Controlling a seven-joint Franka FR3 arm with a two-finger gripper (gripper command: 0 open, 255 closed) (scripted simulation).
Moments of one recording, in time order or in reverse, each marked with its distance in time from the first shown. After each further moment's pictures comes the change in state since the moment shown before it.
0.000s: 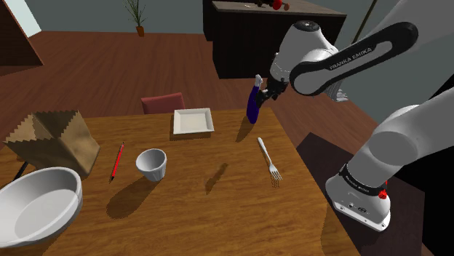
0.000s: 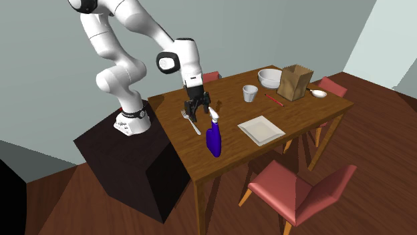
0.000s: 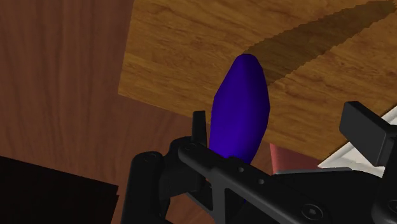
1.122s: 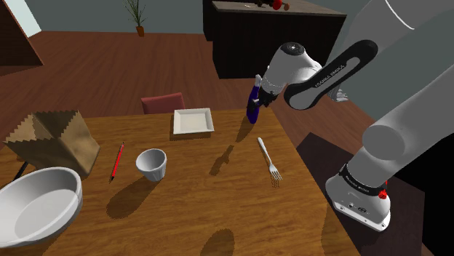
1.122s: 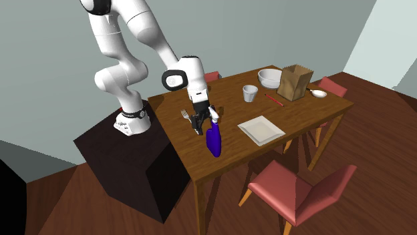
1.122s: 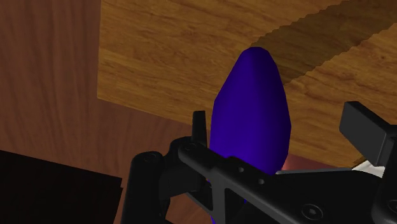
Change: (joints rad) arm -0.209 0.254 0.141 0.035 -0.286 0.259 0.249
